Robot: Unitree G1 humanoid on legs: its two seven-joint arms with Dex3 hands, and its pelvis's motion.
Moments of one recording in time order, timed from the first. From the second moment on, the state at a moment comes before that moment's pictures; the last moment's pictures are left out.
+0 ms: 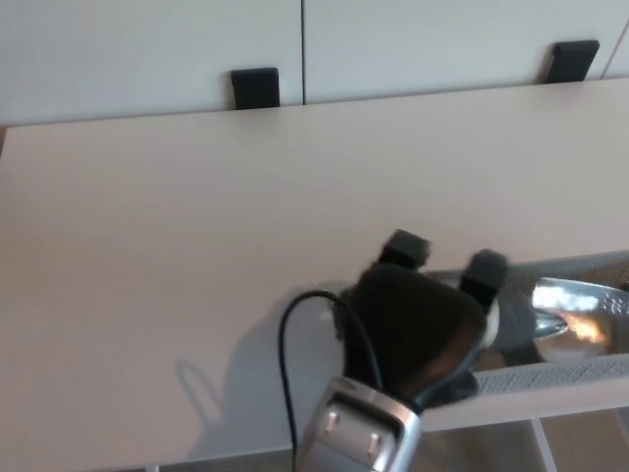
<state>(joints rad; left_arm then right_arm) -0.20 0.05 -0.96 -0.14 1.45 0.57 -0.16 0.19 -0.47 0.23 0.77 -0.23 -0.28 0.31</state>
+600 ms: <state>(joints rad) -0.19 0.05 -0.97 -0.17 1.54 0.56 -0.36 0.20 -0.48 0.23 0.74 -0.23 -0.28 0.32</state>
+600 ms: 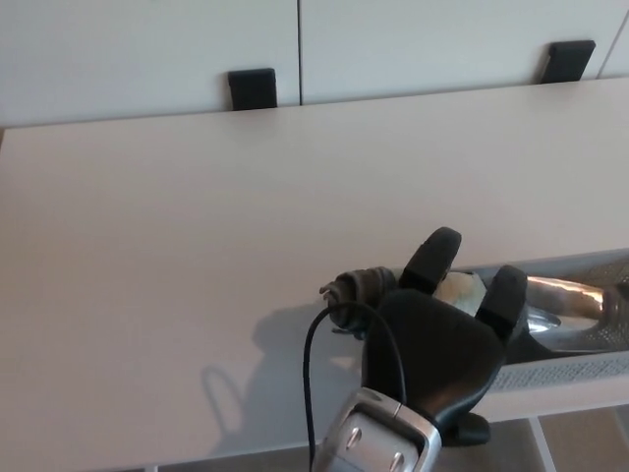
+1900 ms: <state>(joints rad) 0.07 0.30 -0.50 -0.66 0.99 0.44 -0.53 0.18 -0.48 0.23 0.76 -0.23 -0.27 0.32</state>
